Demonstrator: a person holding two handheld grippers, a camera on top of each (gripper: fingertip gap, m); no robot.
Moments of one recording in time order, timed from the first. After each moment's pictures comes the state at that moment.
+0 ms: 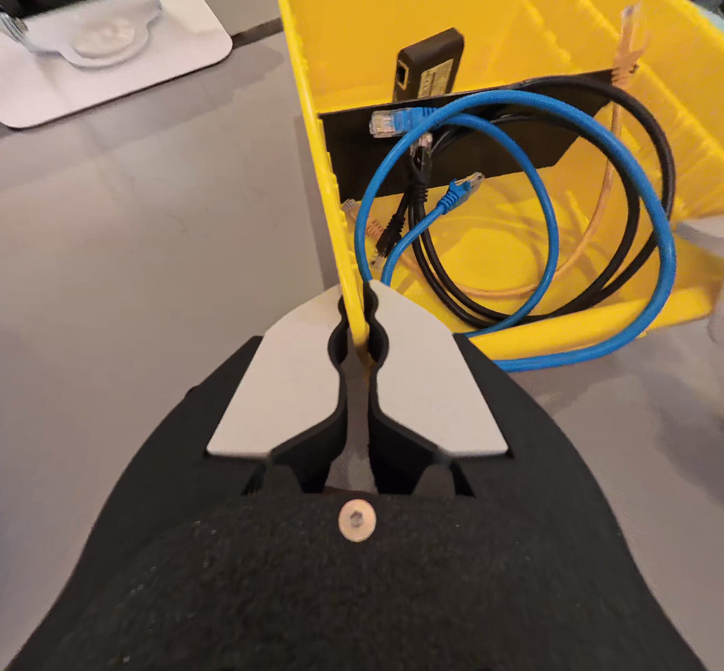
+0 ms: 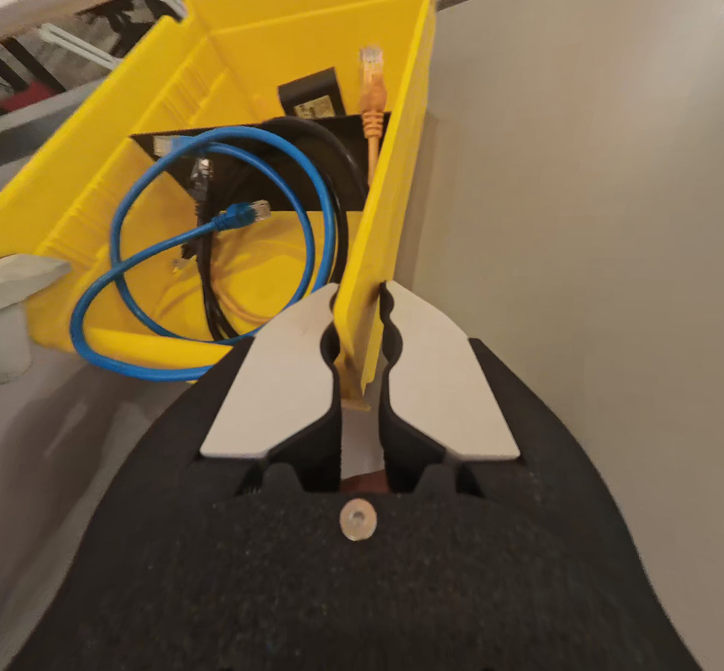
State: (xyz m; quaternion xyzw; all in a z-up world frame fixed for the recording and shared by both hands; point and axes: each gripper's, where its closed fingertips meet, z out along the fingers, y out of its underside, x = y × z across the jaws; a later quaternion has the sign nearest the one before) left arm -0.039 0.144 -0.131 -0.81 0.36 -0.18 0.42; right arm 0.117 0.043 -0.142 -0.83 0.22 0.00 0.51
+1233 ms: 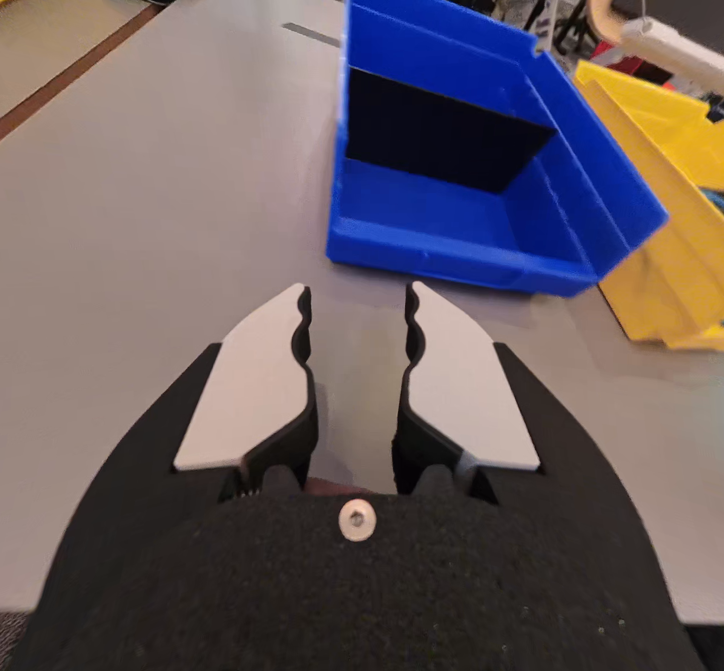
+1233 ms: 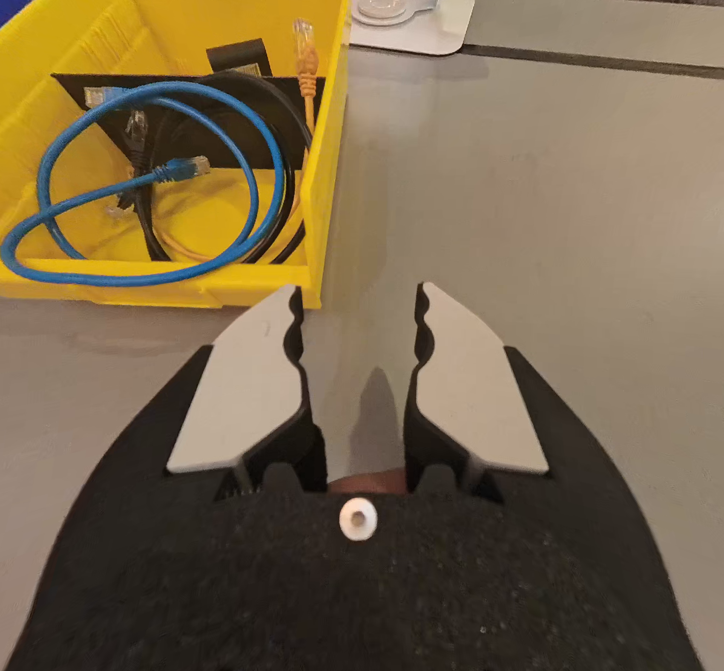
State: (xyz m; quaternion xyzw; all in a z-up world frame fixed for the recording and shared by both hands) left arm -0.504 0.141 -0.127 -0.84 0.01 -0.15 0.52; right arm -0.020 0.093 -0.130 -0.87 0.01 0.01 0.50
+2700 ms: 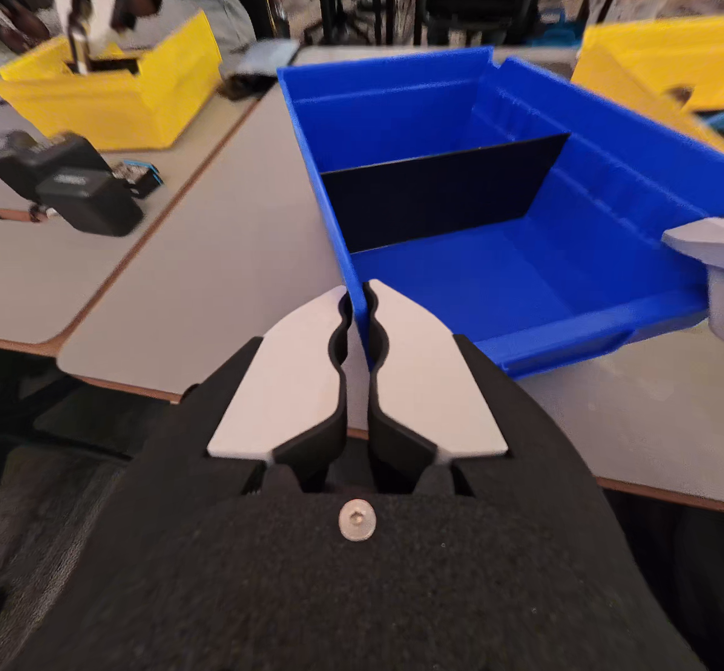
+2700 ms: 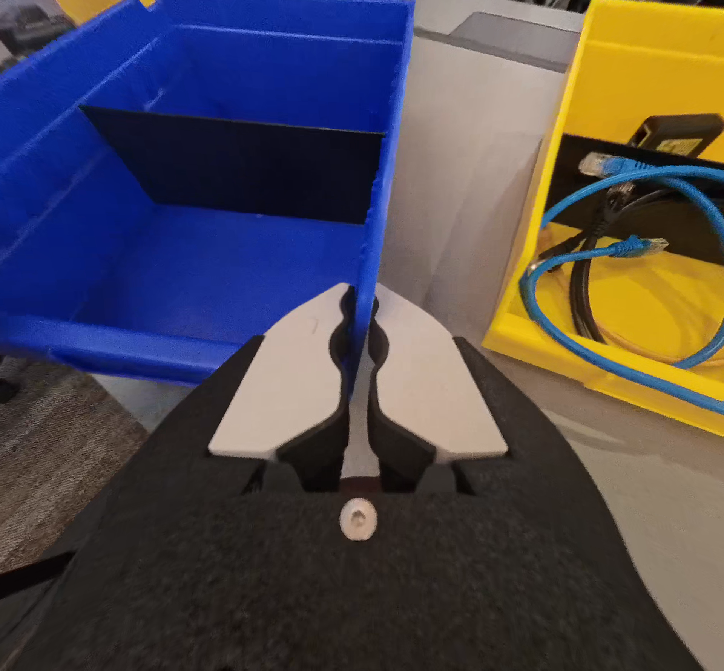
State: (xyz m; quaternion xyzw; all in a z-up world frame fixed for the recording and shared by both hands) left arm -0.504 0.052 -0.083 -0.83 0.04 0.01 0.55; right arm -0.317 0.091 -0.106 -0.85 -0.14 0.11 0.50
